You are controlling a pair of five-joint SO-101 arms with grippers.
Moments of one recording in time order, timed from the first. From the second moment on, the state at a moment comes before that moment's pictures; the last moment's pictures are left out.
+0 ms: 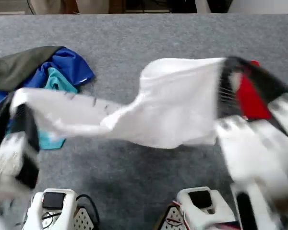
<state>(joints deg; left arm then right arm) -2.5 -63.8 -13.0 85.8 -5.1 -8.0 -35.9 -56.7 90.4 17.2</state>
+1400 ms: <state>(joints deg) -2.8 -11.3 9.5 33.3 -4.5 -0.8 10.8 -26.7 33.8 14.5</state>
